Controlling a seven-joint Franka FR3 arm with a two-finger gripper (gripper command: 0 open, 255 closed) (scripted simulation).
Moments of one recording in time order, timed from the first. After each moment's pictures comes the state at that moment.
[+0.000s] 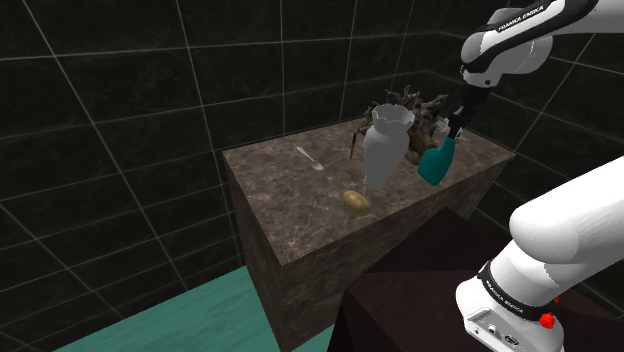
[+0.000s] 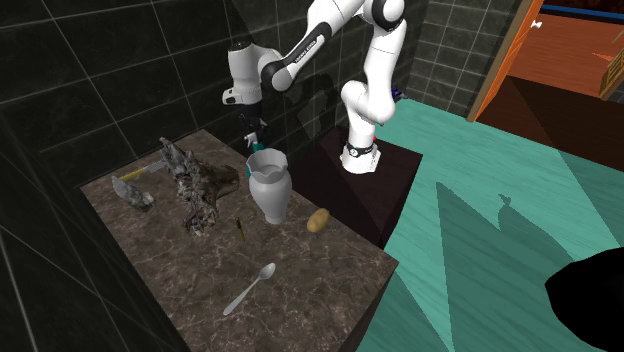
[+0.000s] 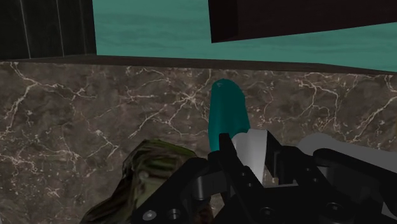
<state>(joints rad) -0.39 -0.26 -0.31 -2.42 -0.10 2.17 -0.60</state>
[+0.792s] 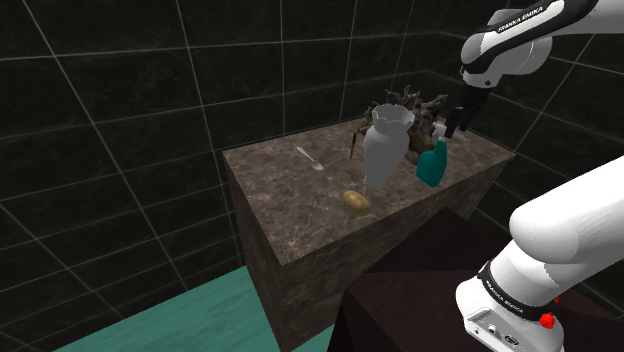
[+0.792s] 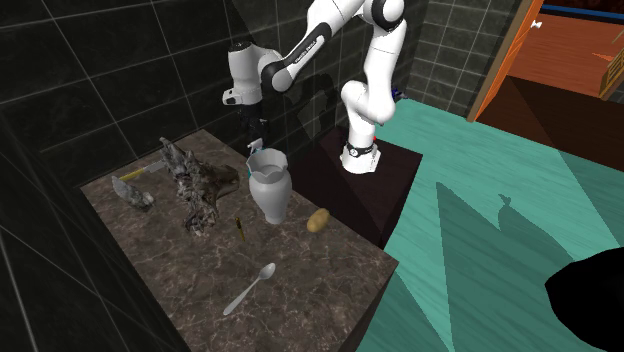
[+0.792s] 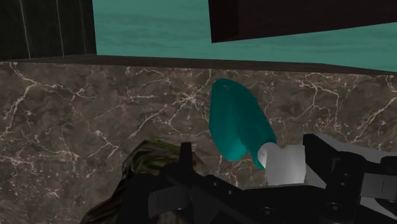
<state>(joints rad) -0.39 -0.26 -0.31 -2.43 -0.10 2.18 -0.60</state>
